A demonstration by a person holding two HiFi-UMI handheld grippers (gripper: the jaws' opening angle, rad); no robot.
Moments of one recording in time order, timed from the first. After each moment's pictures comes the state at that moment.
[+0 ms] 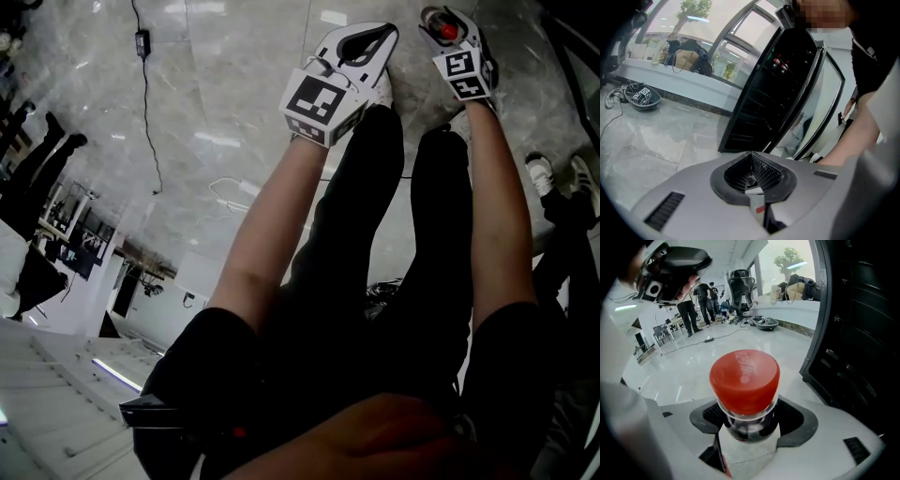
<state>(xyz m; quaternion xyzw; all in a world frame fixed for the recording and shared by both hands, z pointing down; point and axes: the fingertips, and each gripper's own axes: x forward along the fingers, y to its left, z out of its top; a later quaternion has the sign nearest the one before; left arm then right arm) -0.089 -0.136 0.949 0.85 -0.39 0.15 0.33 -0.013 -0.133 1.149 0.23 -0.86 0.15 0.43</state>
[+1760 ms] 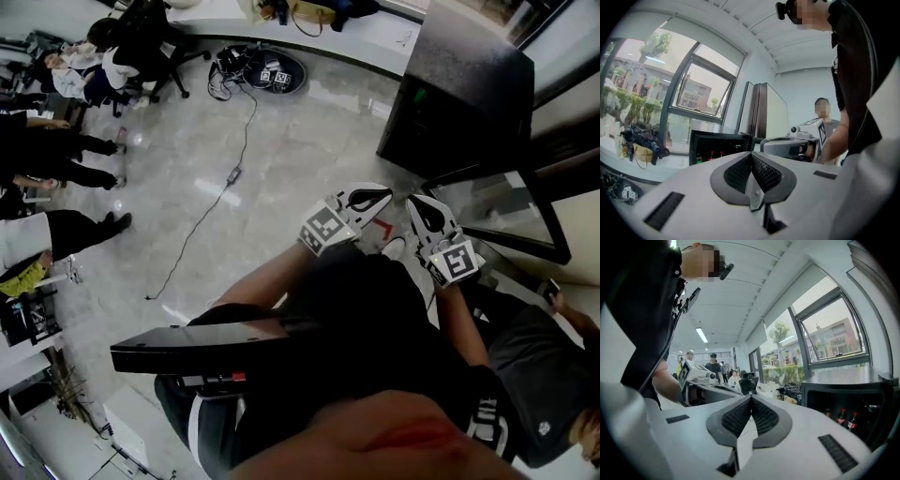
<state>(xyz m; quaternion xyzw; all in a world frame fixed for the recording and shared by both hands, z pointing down) -0.029 -0.117 0.253 0.94 -0.29 0.04 0.15 0.005 -0.117 0.238 0.27 -0.96 0.08 0.06</state>
